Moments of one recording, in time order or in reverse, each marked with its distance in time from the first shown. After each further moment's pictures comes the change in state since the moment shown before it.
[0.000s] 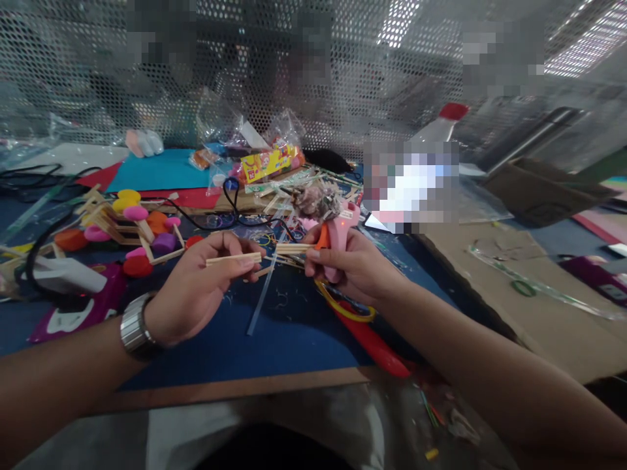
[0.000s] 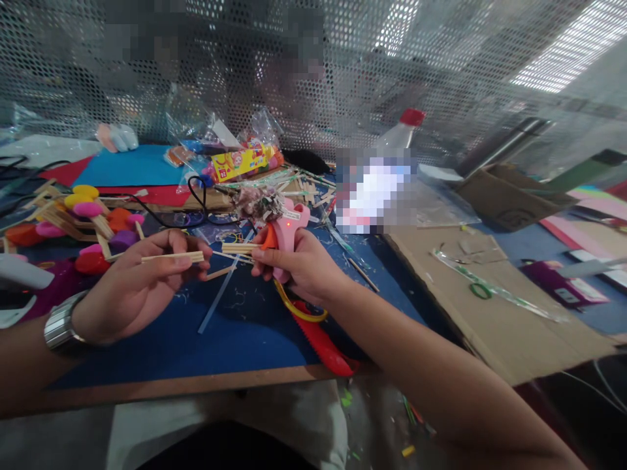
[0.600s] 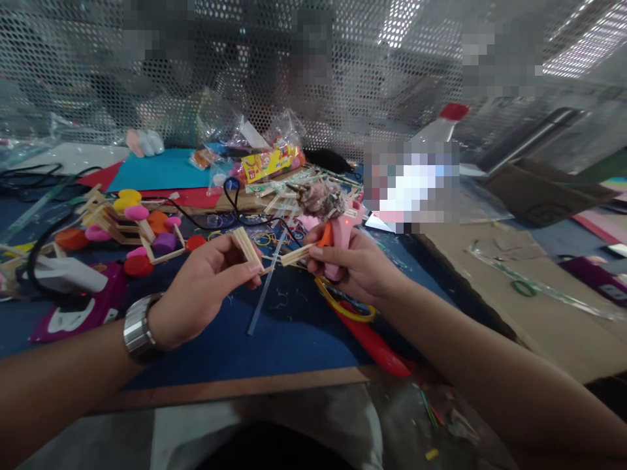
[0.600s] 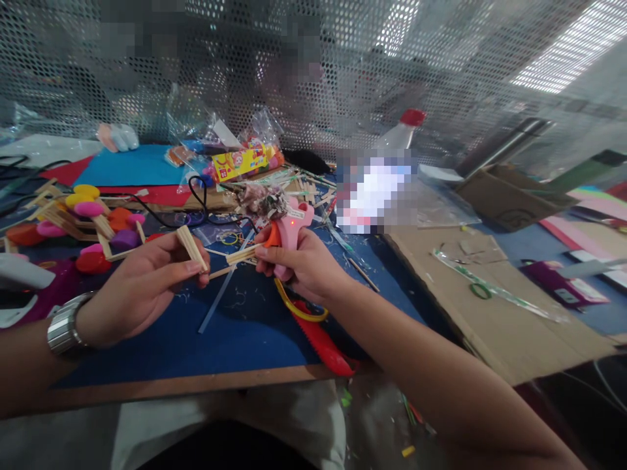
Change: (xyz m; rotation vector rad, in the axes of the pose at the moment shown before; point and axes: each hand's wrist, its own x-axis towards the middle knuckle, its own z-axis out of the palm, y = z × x) left_hand 0.002 -0.004 -0.003 0.194 -0.076 0.051; right_hand 0.000 0.000 -0.004 0.034 0.023 0.007
